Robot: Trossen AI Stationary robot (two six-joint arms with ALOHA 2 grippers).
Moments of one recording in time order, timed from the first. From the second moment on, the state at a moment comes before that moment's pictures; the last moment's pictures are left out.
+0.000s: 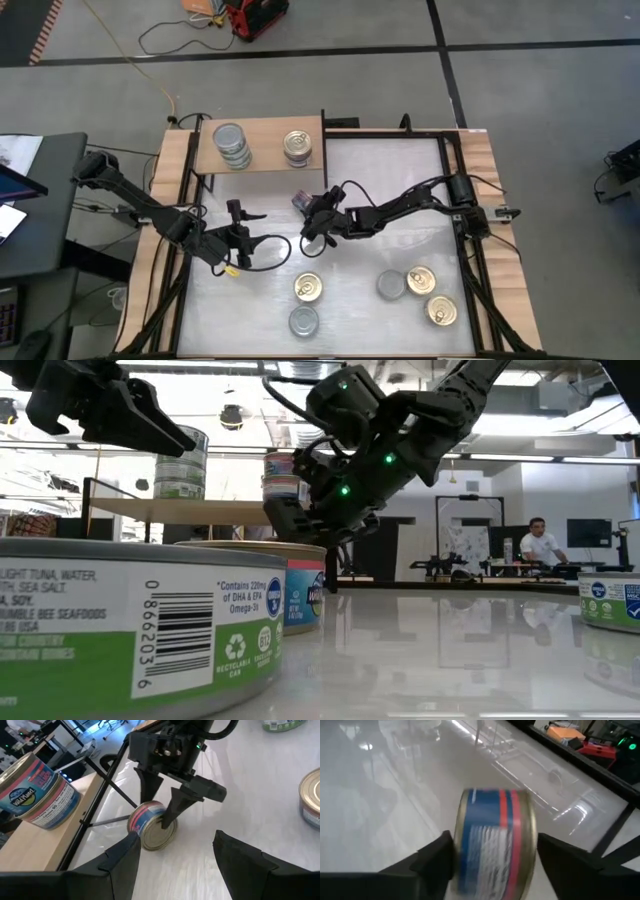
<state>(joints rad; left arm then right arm) -0.55 1.00 0.58 -0.19 -0.89 -0.02 0.07 2.07 1.18 0.26 0.71 0.26</state>
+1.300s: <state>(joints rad) -0.50 0.53 0.22 0.48 -0.13 0.08 0.07 1.66 1.18 0.41 0.78 -1.09</state>
